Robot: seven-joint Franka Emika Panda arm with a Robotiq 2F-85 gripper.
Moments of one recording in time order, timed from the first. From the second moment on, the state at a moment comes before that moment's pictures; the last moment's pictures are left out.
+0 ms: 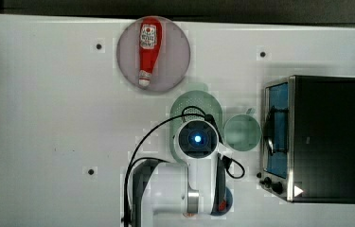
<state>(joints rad) -0.01 0.01 -0.05 -2.50 -0.06 0.82 0.46</state>
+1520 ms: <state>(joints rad) 0.04 0.35 -0.01 -2.49 -0.04 1.27 0.74</state>
